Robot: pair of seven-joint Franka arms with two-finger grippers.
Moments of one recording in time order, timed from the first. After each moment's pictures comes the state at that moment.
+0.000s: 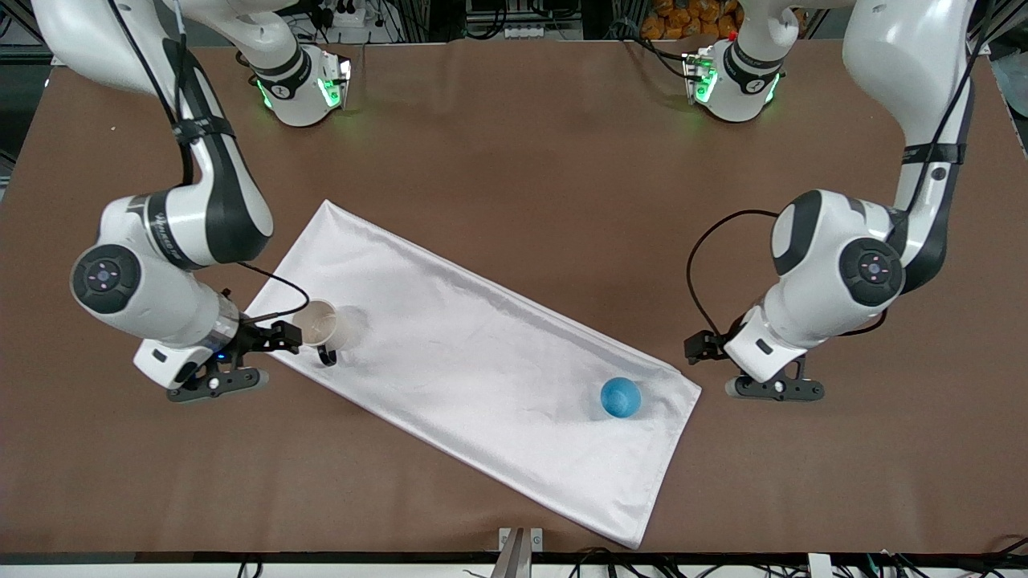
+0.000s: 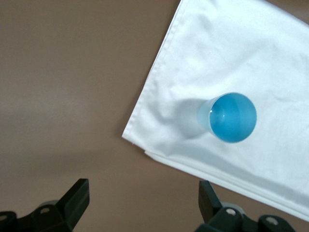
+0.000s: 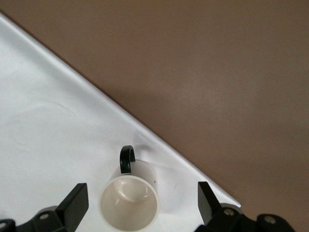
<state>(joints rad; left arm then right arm) -0.11 0.52 -0.21 -1.54 0.01 2.16 -0.23 0.14 0.48 0.04 -1.55 -0.02 2.04 -0.04</state>
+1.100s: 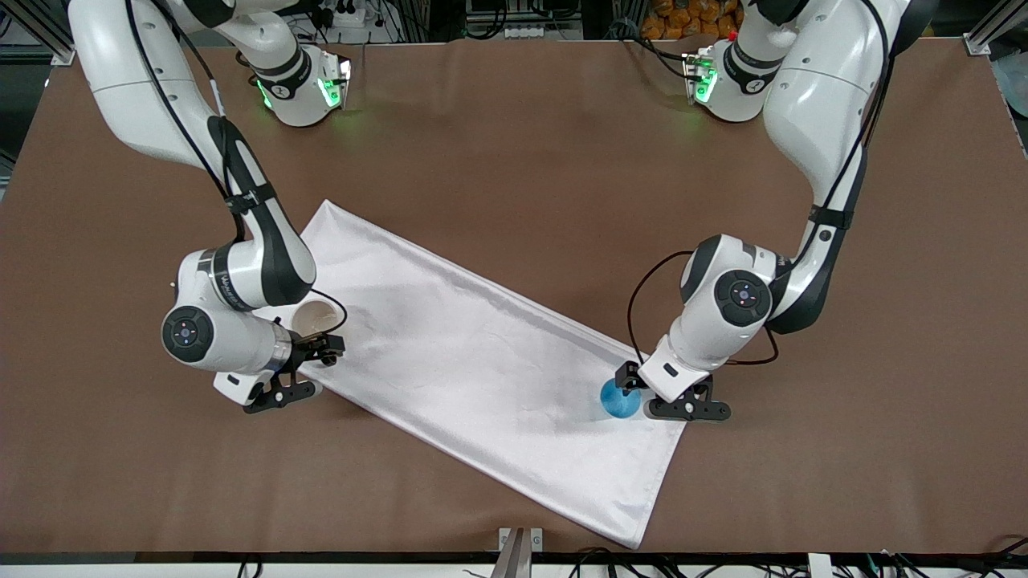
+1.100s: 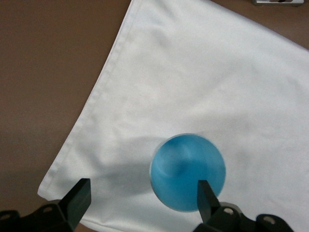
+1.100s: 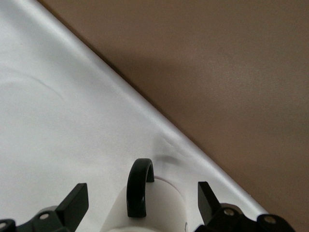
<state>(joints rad) -0.28 0.75 -0.15 -1.42 0.08 2.40 -0.37 0.14 0.66 0.06 -1.57 0.07 2.14 -0.13</state>
